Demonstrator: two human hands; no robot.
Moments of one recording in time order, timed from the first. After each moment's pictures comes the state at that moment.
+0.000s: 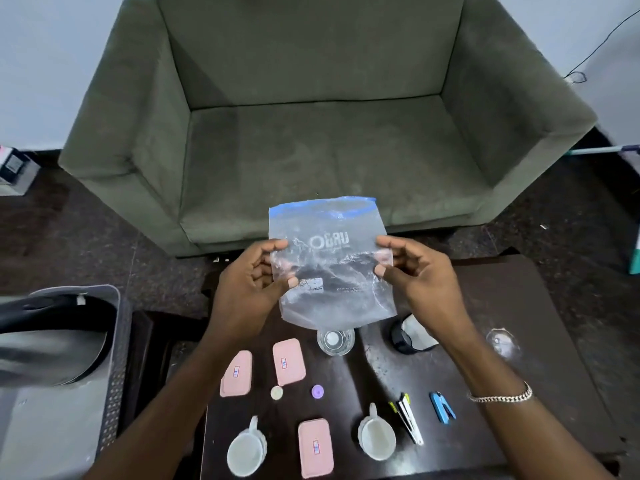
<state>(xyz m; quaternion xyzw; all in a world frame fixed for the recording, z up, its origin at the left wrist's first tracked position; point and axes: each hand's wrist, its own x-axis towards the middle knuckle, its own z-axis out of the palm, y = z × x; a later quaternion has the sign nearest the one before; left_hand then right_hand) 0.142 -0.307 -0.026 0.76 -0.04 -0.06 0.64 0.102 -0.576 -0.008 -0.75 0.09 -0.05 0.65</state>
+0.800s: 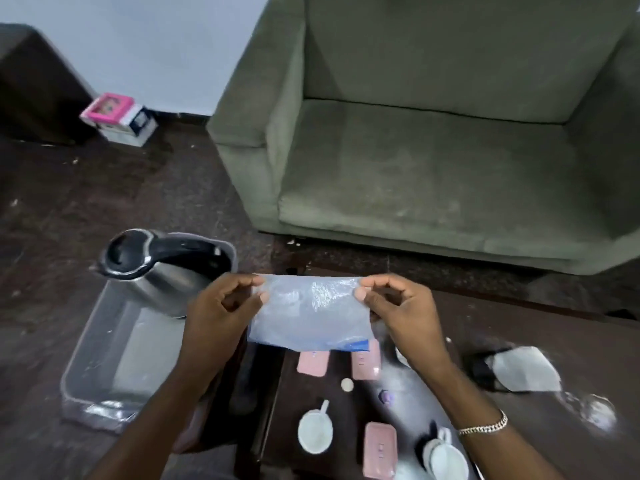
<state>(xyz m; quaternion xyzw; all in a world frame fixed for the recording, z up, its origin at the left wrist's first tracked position) 0.075 -0.154 -0.027 0.84 0.08 0.06 0.53 0.099 -0.433 -0.033 -0.73 0.07 0.05 0.68</state>
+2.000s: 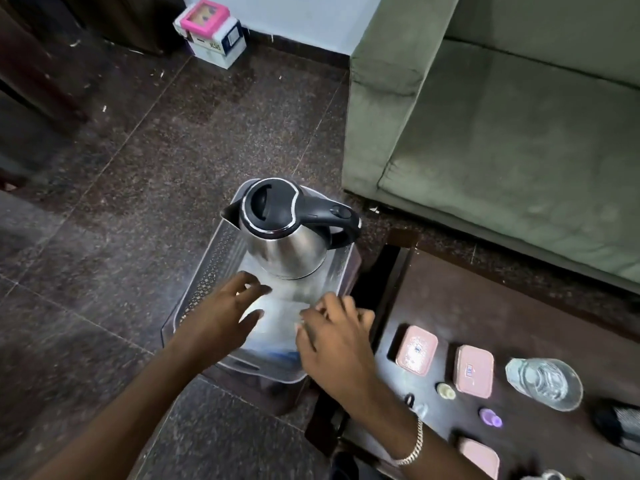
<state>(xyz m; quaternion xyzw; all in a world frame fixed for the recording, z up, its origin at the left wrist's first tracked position) -0.009 0.132 -0.109 0.97 0.03 -0.11 0.21 0.032 -0.093 -0.114 -0.93 -0.27 0.07 0.24</state>
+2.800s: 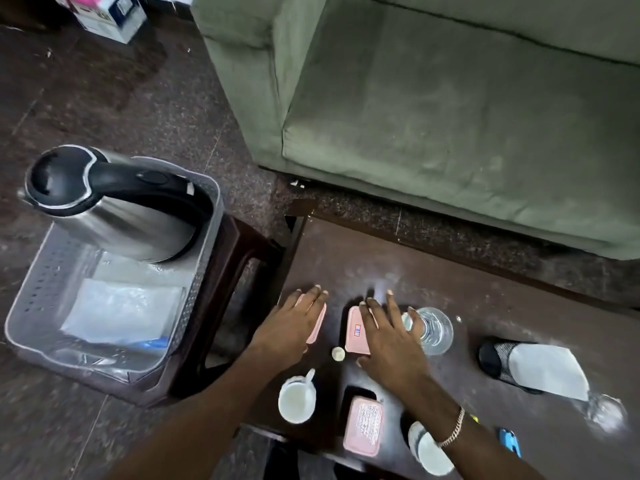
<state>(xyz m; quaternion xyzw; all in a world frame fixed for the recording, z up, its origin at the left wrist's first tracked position) 0.050 -0.178 -0.219 0.95 -0.13 -0.29 0.09 0.065 -0.406 -0.200 -0.94 -0.20 0.27 -0.04</state>
